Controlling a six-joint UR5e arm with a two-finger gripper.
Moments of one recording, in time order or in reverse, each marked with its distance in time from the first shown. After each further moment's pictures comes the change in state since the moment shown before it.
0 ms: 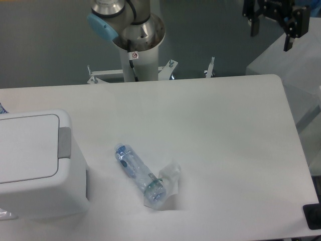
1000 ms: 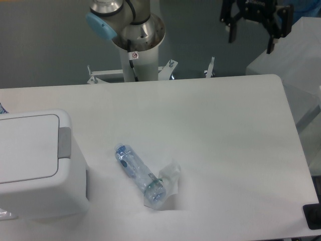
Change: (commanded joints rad) arm -0.072 0.035 -0.031 0.011 -0.164 -0.481
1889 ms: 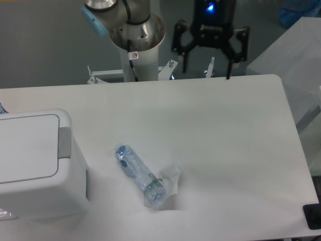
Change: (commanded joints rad) arm -0.301 -0.043 -0.018 0.137 0.002 -0.597
